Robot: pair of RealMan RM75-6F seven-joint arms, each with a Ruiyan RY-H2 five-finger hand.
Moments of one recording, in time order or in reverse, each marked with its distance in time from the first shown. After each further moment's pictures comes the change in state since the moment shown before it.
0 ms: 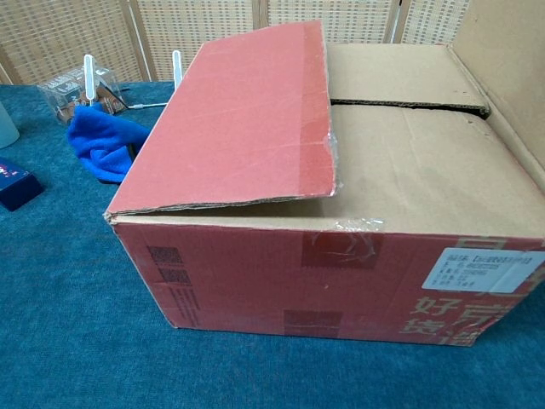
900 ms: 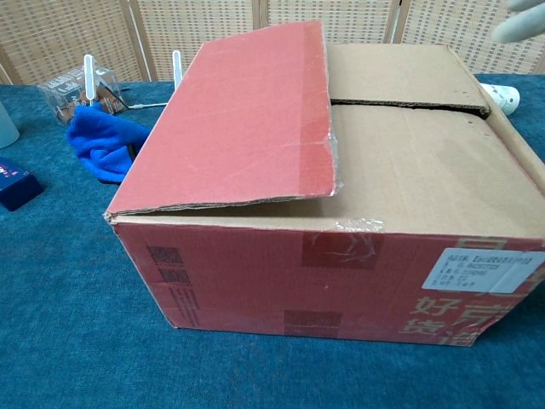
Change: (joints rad) left arm -0.004 -0.006 0.003 0.007 -0.007 -0.016 -0.008; right arm -0.032 0.032 0.000 -0.011 0.200 -0.103 -0.104
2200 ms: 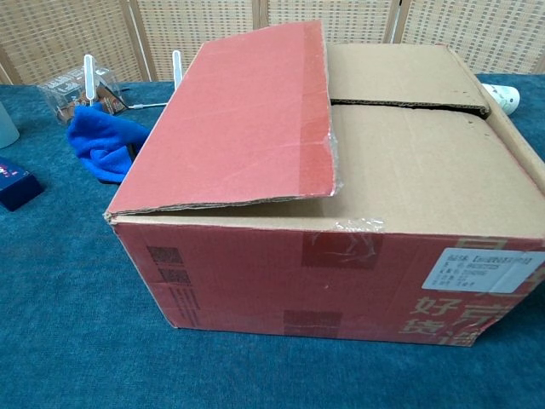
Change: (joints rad) left arm -0.056 0.056 -0.037 -0.079 0.065 0.055 -0.041; right arm -0.155 -0.128 0.023 0.382 0.177 0.323 0.577
